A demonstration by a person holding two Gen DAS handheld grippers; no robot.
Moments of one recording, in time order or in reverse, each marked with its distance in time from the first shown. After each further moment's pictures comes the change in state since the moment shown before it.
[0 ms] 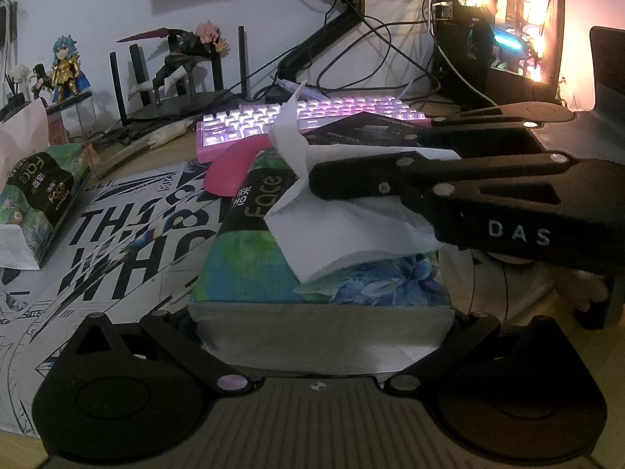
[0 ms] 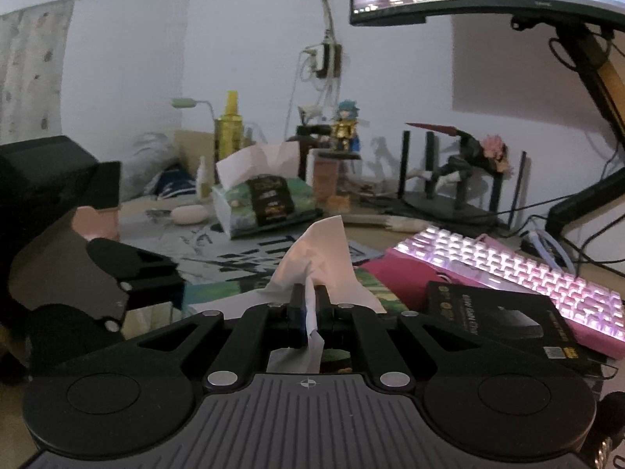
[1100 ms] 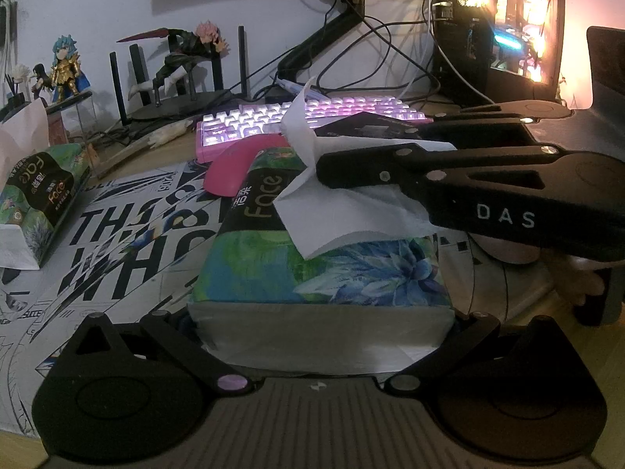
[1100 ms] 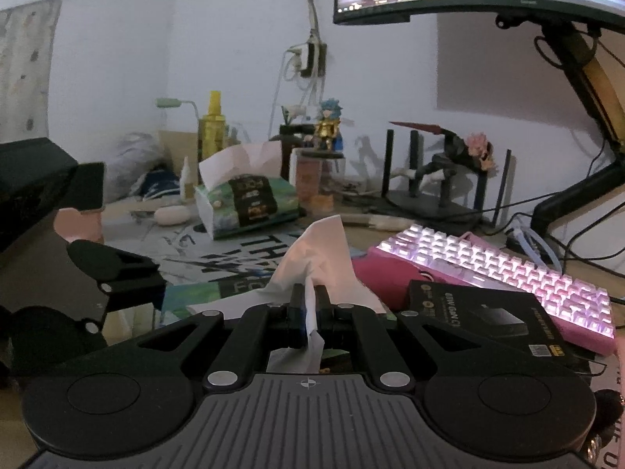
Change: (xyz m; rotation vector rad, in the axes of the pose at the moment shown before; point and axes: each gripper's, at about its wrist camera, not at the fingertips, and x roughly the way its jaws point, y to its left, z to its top) left arm 0.000 0.000 0.000 0.000 0.000 0.000; right arm 0.009 0.001 0.003 -0.005 0.002 0.000
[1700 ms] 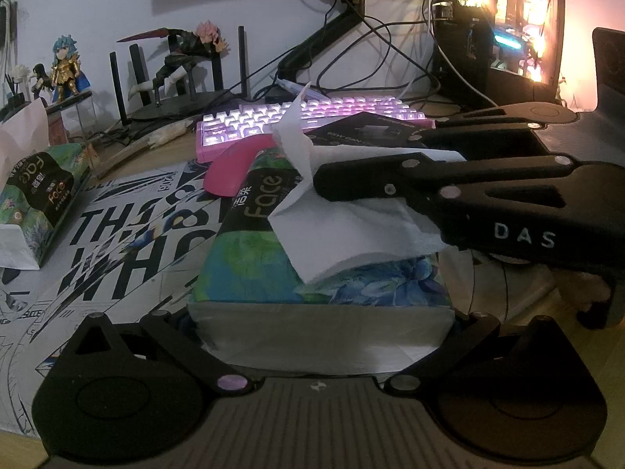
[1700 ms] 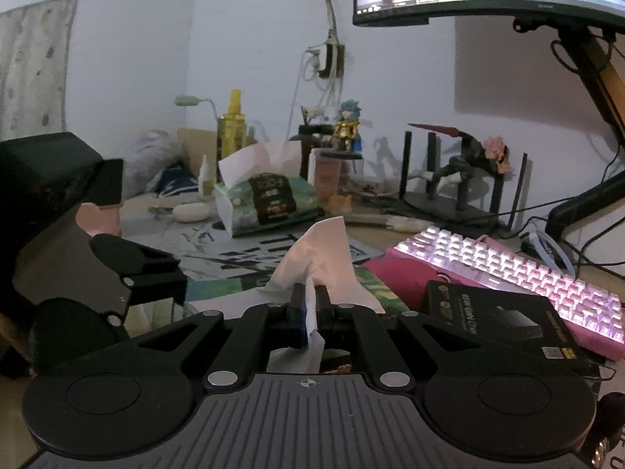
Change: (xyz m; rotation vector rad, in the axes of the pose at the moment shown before) left arm 0.000 0.000 0.000 0.000 0.000 0.000; right arm -0.002 -0.002 0.000 0.001 0.001 -0.017
